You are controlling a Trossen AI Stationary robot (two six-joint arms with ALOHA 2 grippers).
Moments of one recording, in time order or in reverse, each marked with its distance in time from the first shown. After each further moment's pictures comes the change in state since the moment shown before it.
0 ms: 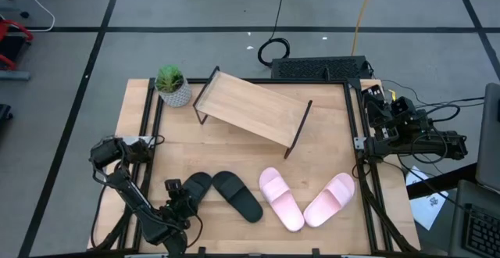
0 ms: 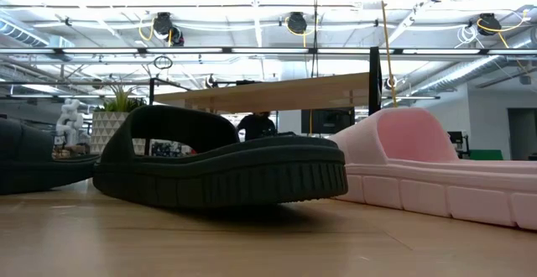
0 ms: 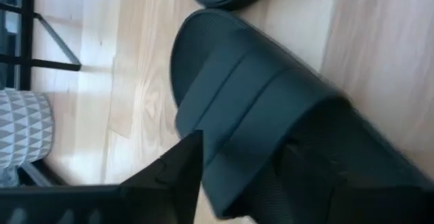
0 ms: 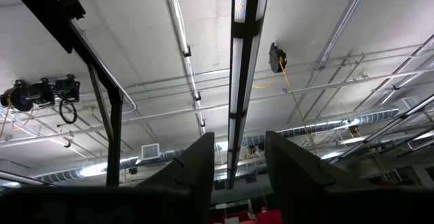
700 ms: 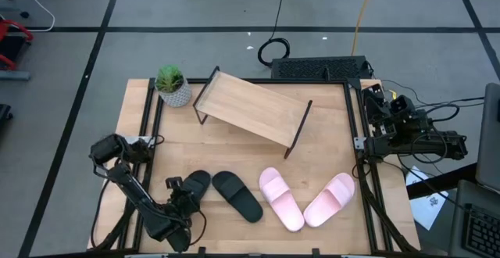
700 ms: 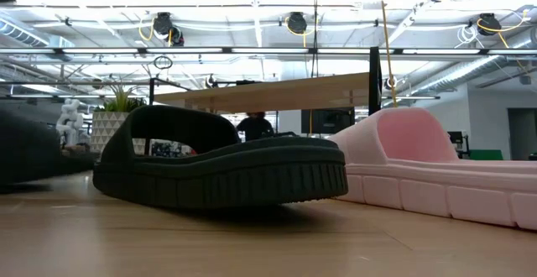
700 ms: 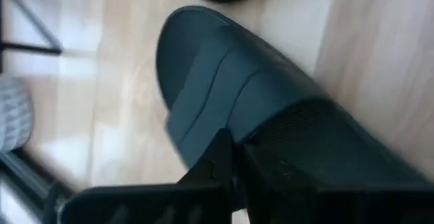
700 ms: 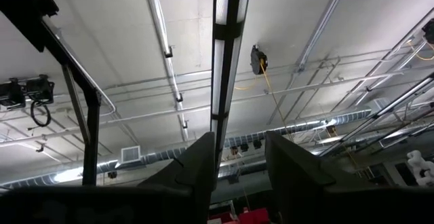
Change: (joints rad) left arm 0.043 -0.047 0.016 -0.017 0.092 0.014; right arm 0.000 0.000 0.000 -0.007 0.076 -0.023
